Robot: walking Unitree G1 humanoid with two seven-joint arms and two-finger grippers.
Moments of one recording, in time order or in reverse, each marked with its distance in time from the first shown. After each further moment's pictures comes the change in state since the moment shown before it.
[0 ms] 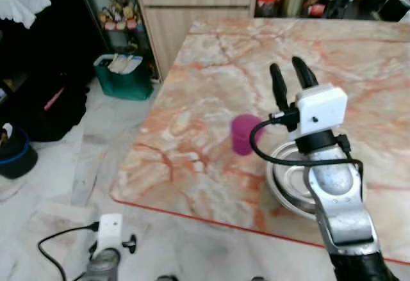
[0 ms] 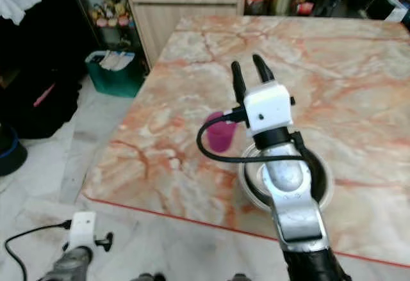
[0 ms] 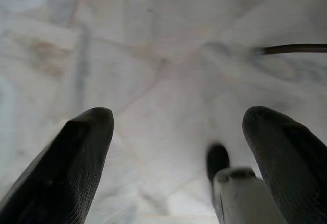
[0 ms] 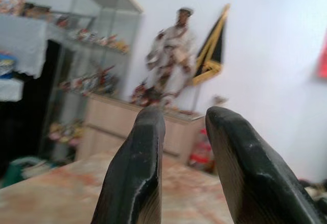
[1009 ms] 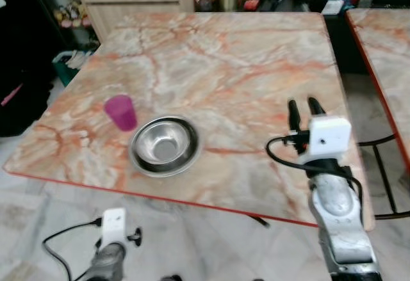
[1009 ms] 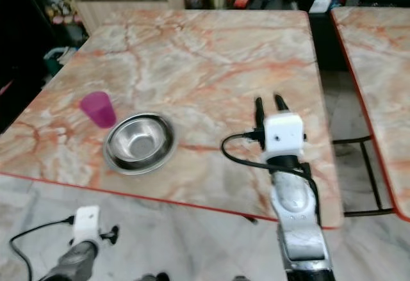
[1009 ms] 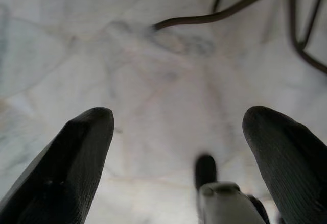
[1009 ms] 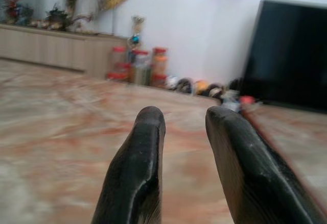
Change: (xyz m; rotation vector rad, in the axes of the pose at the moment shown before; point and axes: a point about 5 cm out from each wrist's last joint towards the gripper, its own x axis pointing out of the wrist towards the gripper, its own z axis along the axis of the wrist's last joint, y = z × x) left arm 0.003 -0.007 0.013 -0.066 -0.041 -0.019; right arm -0.042 -0.010 -0.059 0.035 0.252 -0.127
